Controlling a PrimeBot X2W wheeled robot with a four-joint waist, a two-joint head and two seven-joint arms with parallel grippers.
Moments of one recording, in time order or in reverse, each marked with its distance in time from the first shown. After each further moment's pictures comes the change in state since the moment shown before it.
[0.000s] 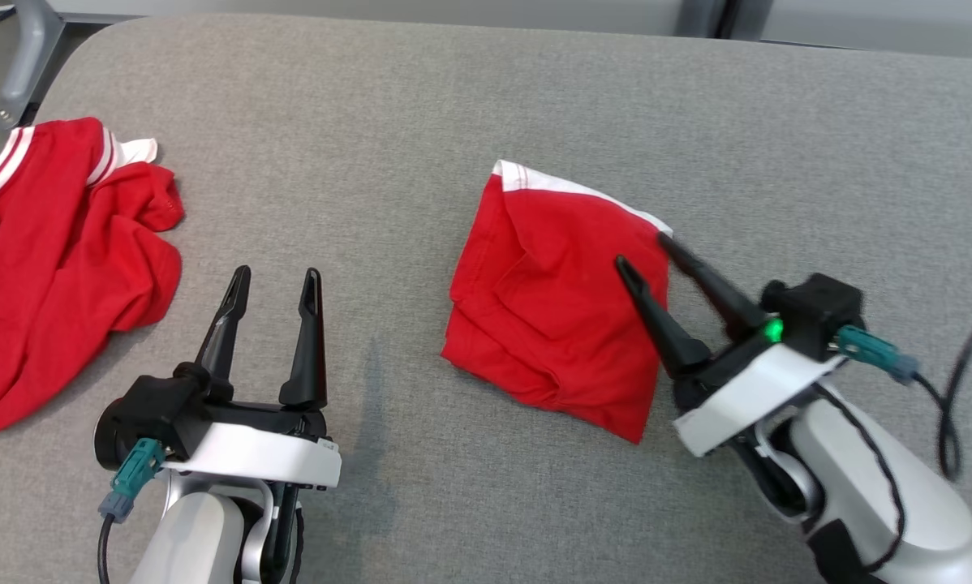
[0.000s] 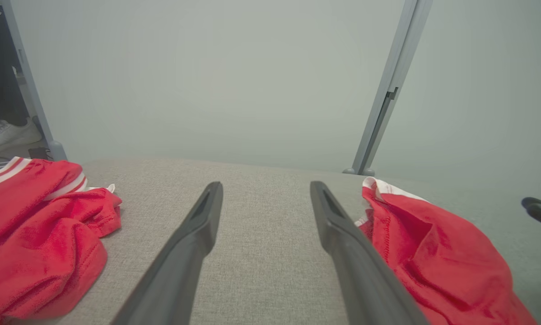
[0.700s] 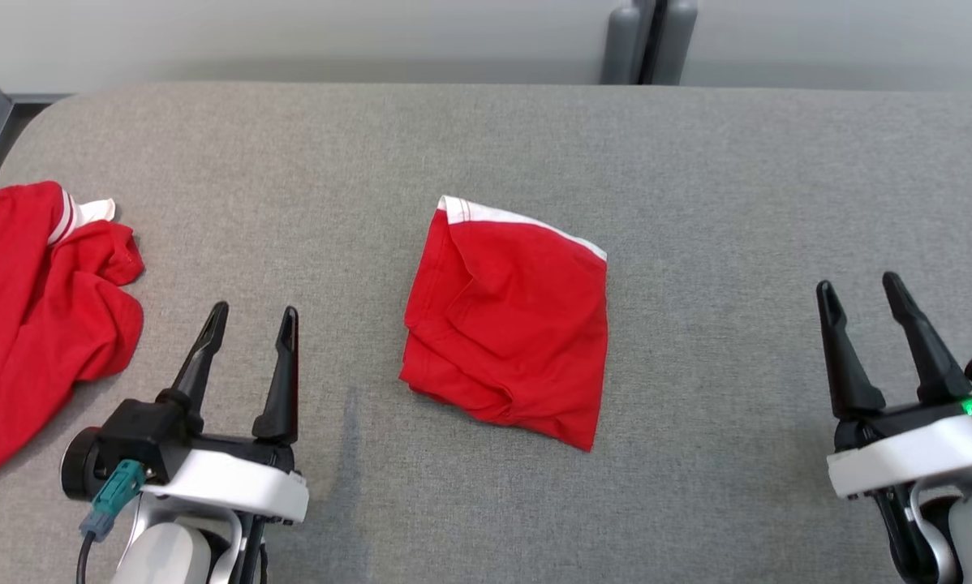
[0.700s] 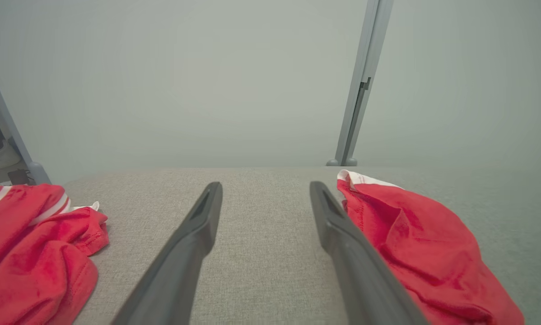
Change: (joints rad) left arm 0.057 0.081 -0.002 -0.006 0.011 0.005 0.037; right arm 0.364 0.061 -0.559 -0.234 -0.227 0.000 0.076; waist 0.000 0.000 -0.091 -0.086
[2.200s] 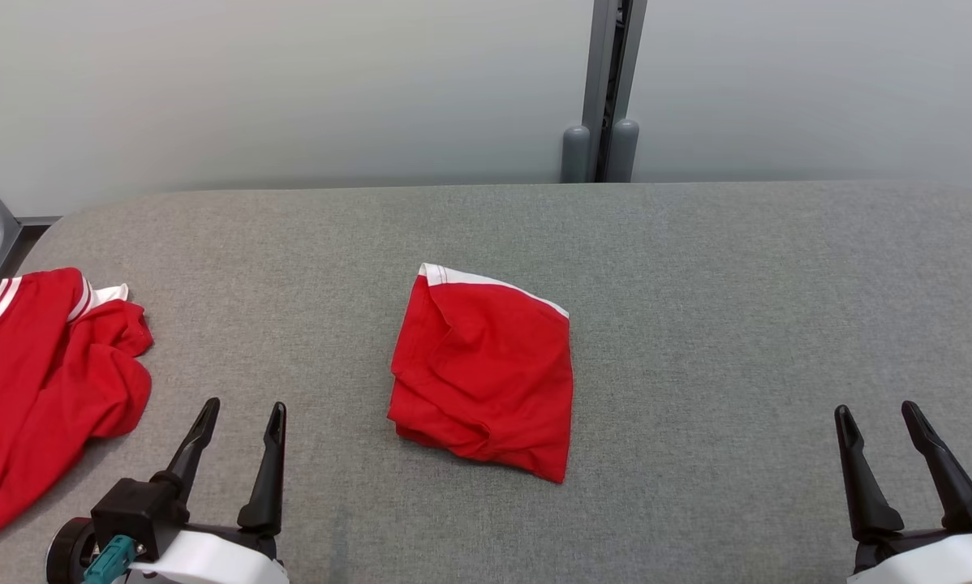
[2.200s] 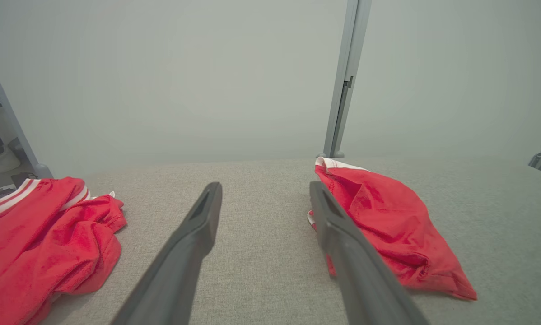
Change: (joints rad) left arm 0.181 0.069 -0.011 -0.059 -0.036 0.018 0.051; right arm 0.305 0.103 -0.130 -0.198 -0.103 0.000 0.138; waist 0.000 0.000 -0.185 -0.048
